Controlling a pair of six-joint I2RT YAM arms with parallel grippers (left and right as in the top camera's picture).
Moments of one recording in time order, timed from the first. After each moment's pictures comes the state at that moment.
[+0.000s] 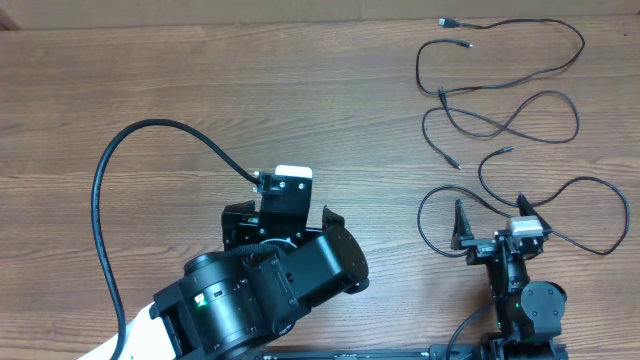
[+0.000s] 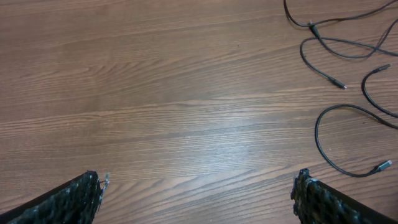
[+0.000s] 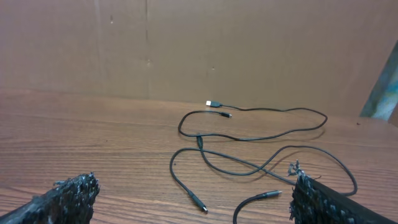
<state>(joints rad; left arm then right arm) -1.13 1.20 1.52 -1.38 -0.69 -0.86 0.04 0.01 0.02 -0.04 -0.02 -0.06</state>
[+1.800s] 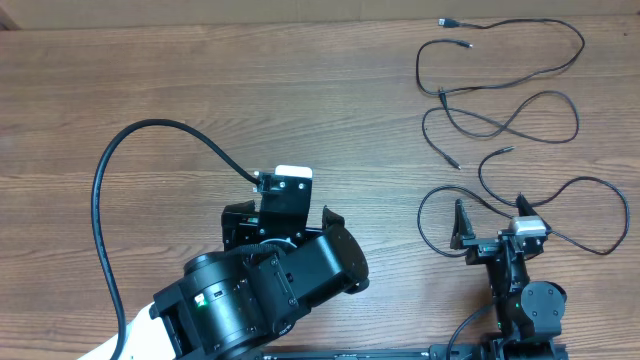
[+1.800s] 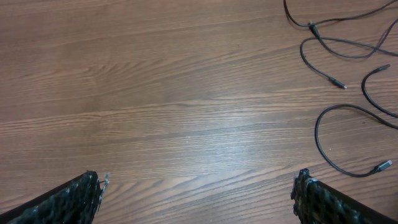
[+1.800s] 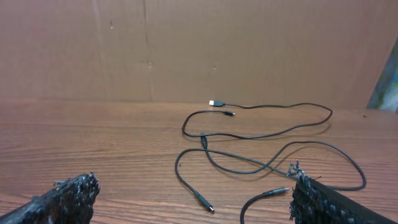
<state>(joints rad) -1.13 1.20 1.52 -1.38 -0.69 -0.86 0.04 0.01 0.02 -0.04 -0.02 -0.01</state>
